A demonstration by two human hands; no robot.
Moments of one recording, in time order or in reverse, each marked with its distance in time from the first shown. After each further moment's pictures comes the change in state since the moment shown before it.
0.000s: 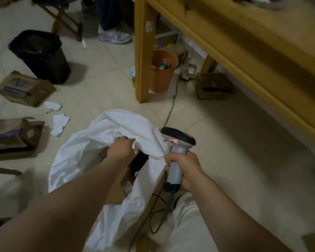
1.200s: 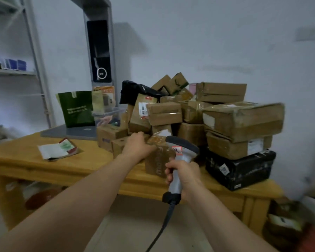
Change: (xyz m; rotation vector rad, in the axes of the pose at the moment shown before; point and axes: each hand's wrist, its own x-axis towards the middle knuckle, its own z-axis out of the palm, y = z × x) left_hand -0.326 0.466 -0.171 -0.223 0.379 0.889; right_hand -0.357 -0.049 -0.303 0.628 0.475 -0.747
